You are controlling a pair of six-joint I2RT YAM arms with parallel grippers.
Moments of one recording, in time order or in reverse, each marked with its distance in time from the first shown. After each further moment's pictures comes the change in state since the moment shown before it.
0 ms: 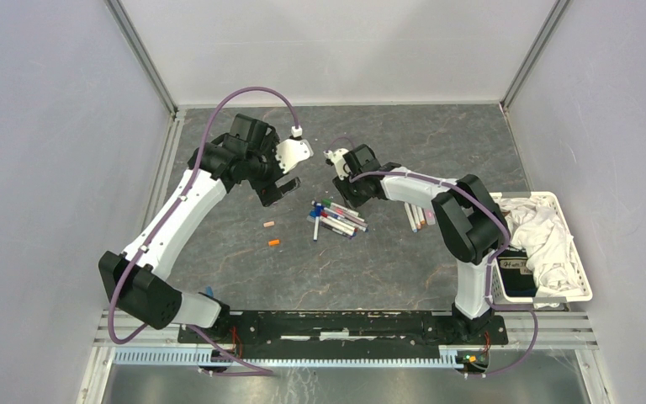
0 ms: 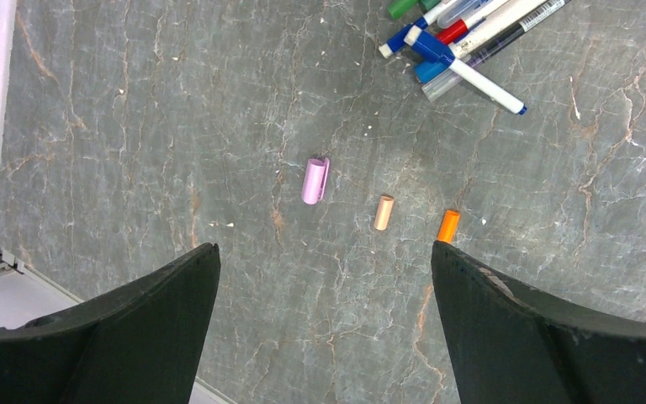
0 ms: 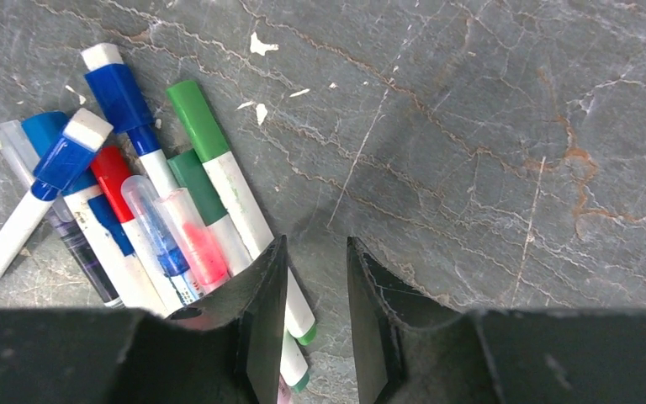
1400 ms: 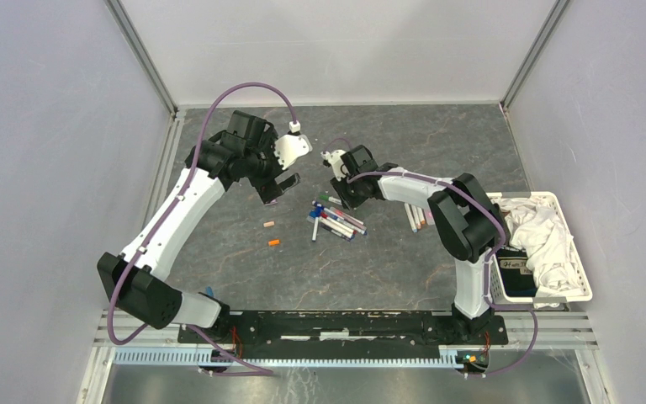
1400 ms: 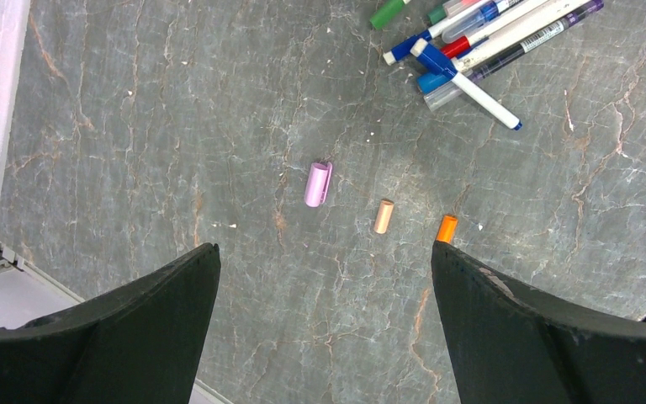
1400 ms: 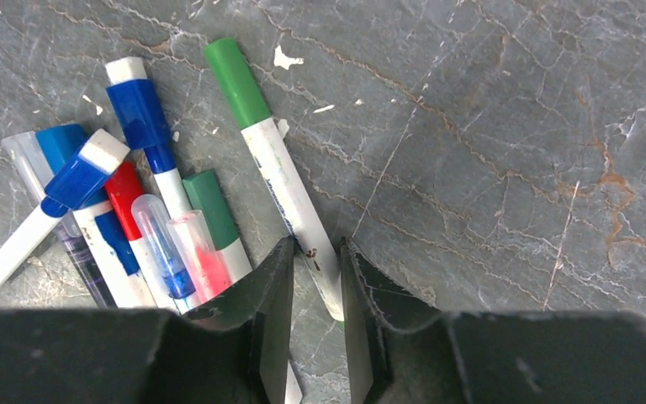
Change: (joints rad) left arm 0.004 0.002 0.034 -0.010 0.005 -0.024; right arm 0.008 0.030 0.012 0.010 -0.029 0.002
